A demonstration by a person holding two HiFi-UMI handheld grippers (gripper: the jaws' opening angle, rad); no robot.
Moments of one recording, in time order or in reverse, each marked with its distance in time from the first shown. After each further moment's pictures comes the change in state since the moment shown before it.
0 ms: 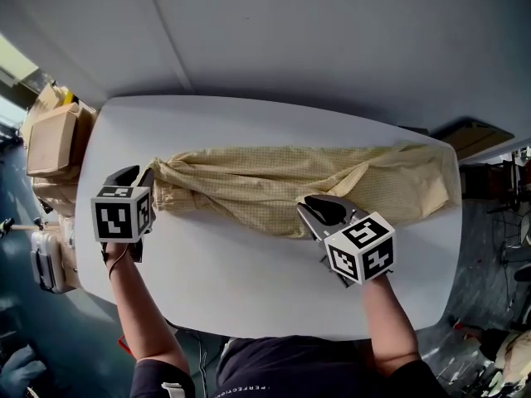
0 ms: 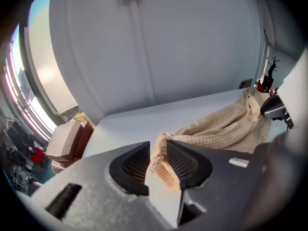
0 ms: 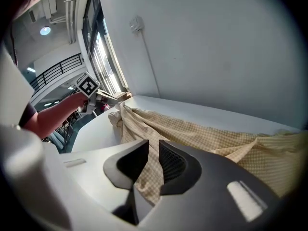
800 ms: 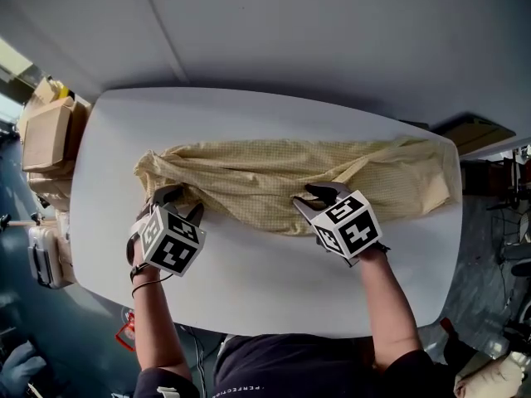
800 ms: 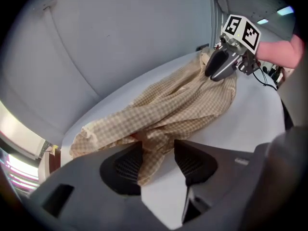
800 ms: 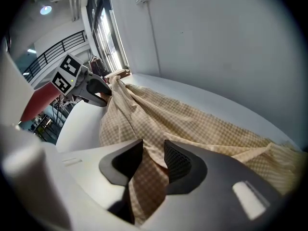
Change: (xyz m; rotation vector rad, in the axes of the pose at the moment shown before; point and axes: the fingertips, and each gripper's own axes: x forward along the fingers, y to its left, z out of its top) left arm 0.021 -0.131 -0.063 0.469 0.148 -0.220; right arm 0.037 -0.036 -0.041 -0.136 0.217 -0.025
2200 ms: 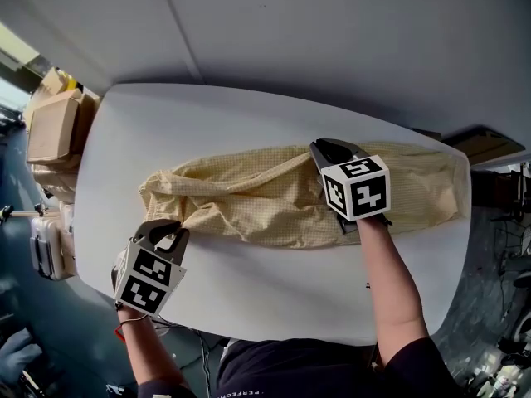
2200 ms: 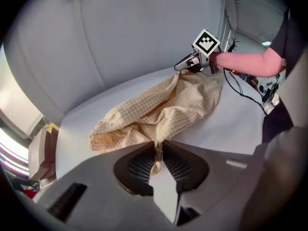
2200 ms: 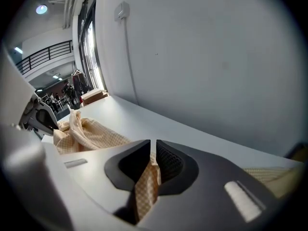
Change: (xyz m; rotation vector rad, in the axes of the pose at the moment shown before) left arm -0.058 -0.011 -0.037 -0.135 -0.033 -0.102; right arm 0.011 -0.074 0.099 0.100 -0.218 -0.199
